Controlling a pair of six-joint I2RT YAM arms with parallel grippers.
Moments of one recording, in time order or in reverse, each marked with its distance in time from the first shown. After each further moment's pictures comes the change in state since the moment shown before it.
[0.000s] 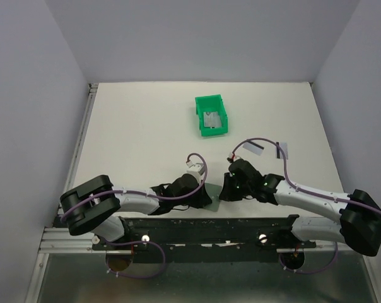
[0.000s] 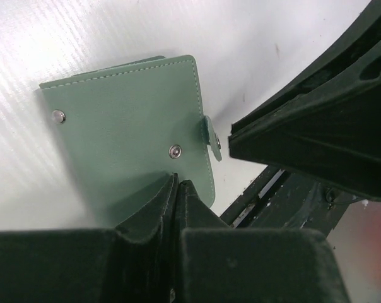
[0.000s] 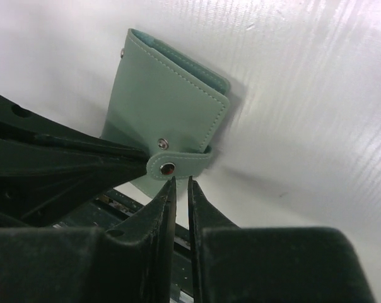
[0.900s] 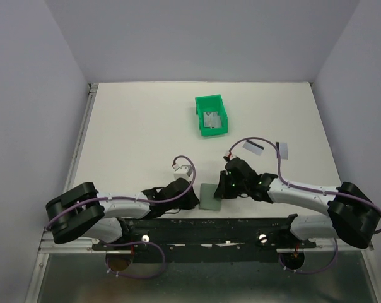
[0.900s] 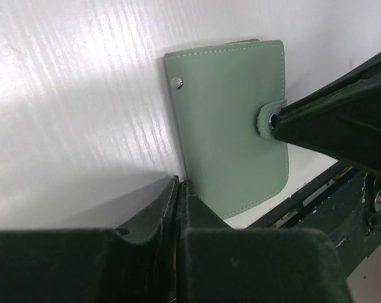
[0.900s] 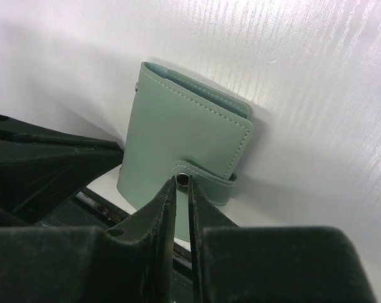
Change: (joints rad) left arm -0.006 -0.139 -0.080 -0.171 -0.174 -0.087; right arm -0.003 0.105 -0.010 0.161 -0.028 0.024
